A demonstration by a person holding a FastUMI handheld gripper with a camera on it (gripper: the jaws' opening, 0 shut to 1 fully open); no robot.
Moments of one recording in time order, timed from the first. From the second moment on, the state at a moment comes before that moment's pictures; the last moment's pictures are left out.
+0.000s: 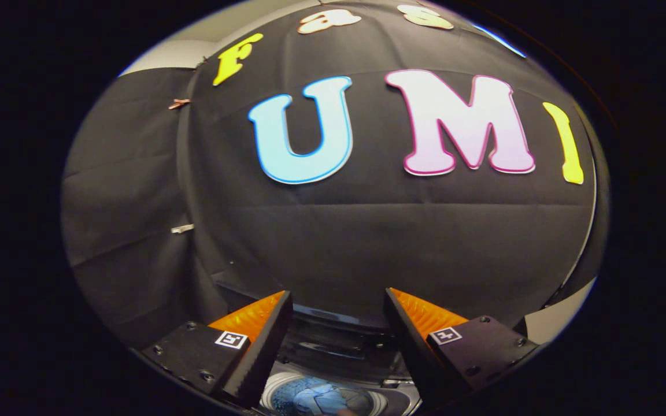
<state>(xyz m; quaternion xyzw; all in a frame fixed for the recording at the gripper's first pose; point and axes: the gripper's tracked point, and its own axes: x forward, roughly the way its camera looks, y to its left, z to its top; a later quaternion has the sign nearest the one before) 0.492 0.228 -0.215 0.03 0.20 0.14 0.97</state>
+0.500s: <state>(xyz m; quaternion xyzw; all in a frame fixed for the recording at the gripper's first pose) 0.510 0.205 -0.242 0.02 0.23 0.10 0.97</state>
